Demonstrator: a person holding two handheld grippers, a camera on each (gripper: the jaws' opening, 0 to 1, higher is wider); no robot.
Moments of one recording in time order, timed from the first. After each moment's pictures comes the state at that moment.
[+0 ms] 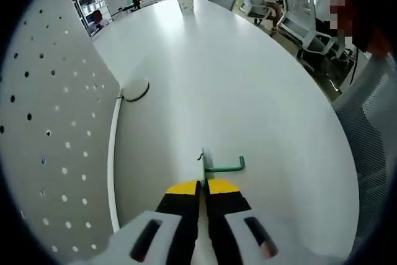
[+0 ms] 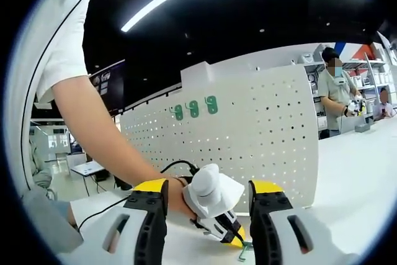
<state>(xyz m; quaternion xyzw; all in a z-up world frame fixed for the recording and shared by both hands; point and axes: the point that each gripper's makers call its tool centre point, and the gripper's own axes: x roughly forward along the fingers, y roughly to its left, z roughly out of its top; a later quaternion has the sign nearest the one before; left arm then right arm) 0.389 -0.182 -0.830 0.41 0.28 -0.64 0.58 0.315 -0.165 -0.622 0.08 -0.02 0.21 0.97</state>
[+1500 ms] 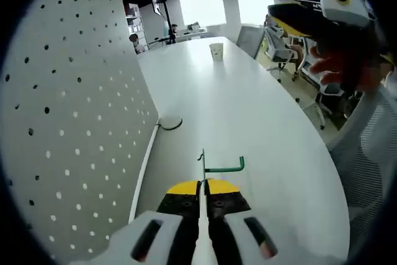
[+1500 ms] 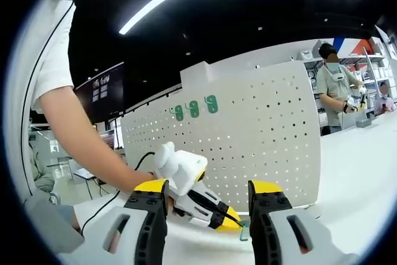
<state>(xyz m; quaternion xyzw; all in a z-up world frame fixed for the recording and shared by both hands) 0.393 -0.170 -0.761 0.27 0.20 -0.63 0.70 0.316 -0.163 -0.621 0.09 -0.02 0.22 0.97</state>
